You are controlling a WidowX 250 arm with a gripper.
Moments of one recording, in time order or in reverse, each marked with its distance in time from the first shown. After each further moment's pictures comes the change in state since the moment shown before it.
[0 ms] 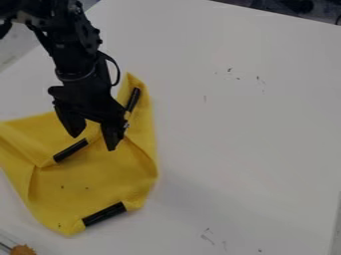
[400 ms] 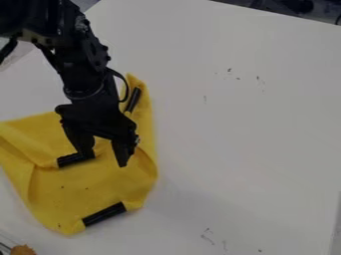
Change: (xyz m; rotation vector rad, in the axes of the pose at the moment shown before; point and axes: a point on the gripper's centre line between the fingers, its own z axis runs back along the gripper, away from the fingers) arm -0.014 -0.021 -0.007 -0.036 0.008 0.059
